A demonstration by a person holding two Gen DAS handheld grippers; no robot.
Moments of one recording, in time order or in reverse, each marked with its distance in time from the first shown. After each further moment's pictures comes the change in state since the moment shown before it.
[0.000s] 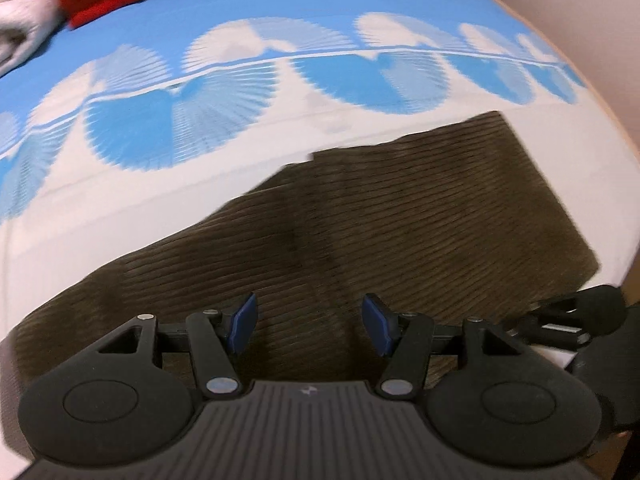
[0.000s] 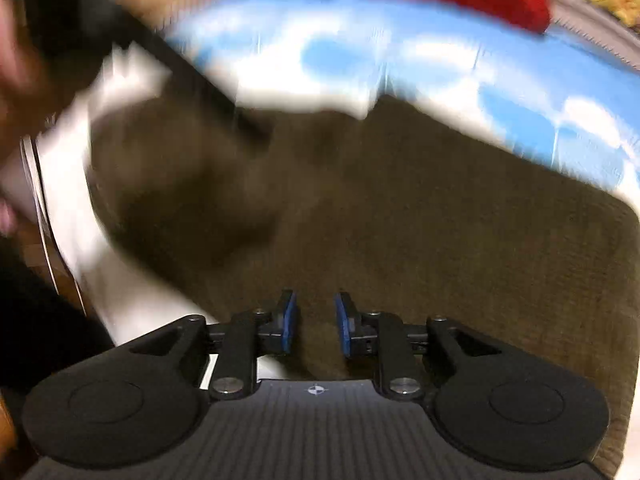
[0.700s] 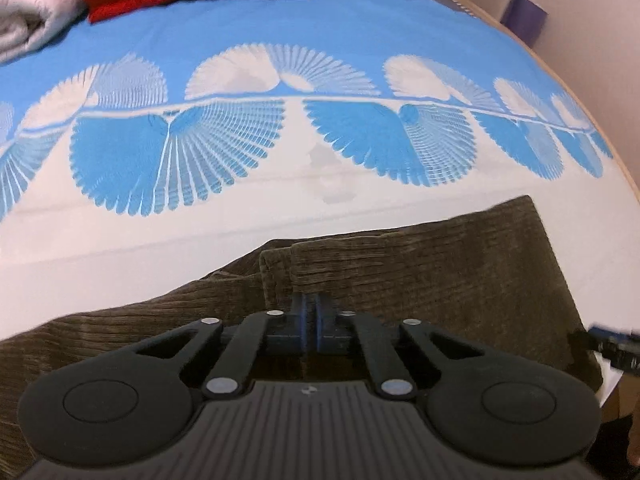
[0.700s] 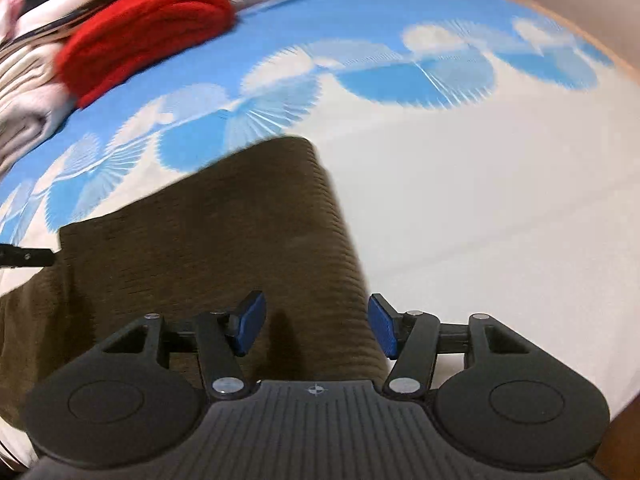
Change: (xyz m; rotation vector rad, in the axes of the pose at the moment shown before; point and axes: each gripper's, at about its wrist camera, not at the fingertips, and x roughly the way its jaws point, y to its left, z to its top) left arm 0.053 -0.004 0.056 -0.182 -0.069 0.029; right arm -0.068 -0.167 -0.075 0.777 -0.172 -0.326
